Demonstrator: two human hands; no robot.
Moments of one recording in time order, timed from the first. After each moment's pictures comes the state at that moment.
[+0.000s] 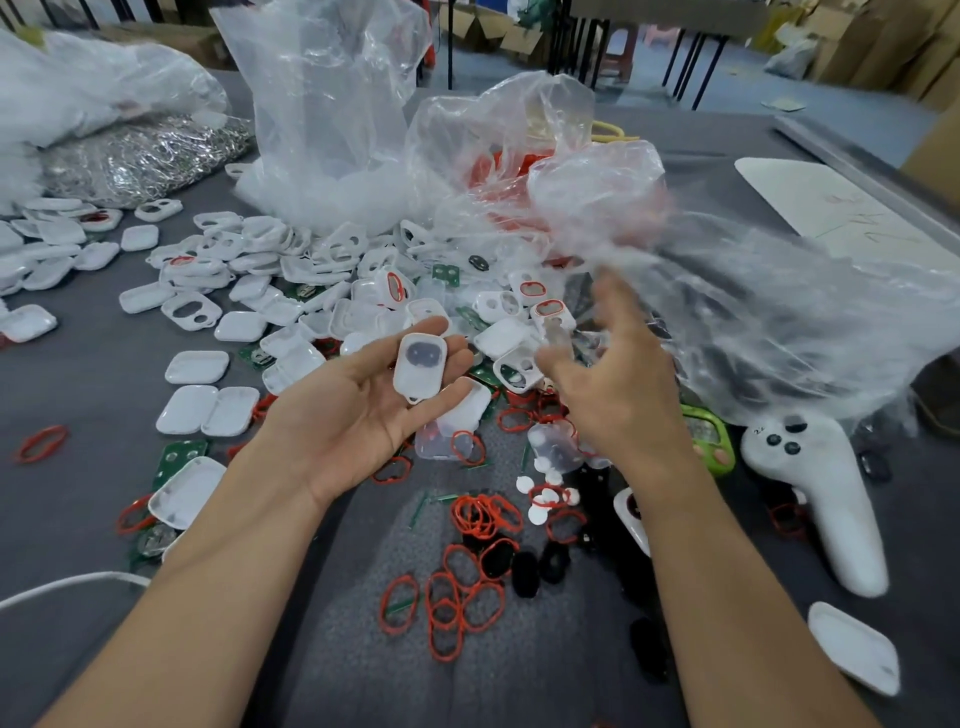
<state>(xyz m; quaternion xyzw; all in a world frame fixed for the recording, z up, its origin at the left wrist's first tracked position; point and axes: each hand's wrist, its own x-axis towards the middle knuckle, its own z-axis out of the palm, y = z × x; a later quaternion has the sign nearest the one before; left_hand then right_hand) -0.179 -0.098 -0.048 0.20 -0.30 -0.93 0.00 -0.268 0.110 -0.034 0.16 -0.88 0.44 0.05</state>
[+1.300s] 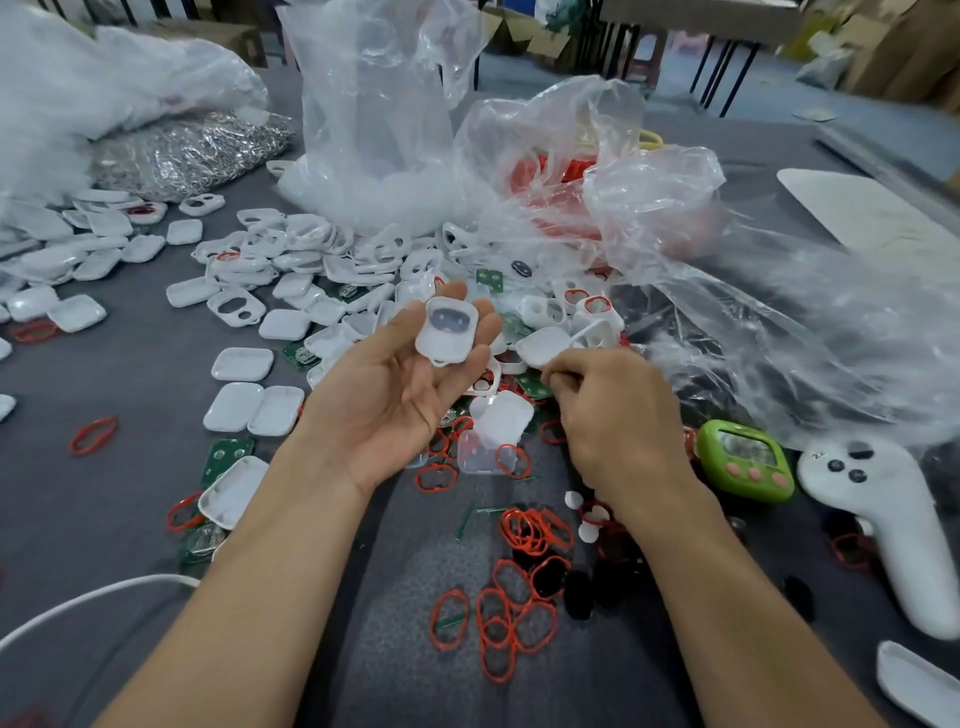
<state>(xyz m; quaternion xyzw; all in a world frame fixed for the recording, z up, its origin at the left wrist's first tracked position) -0.180 -0.105 -0.033 0.12 -0.26 -0.96 0.04 -0.255 0.073 -0.041 0.21 -0.95 0.24 0.06</state>
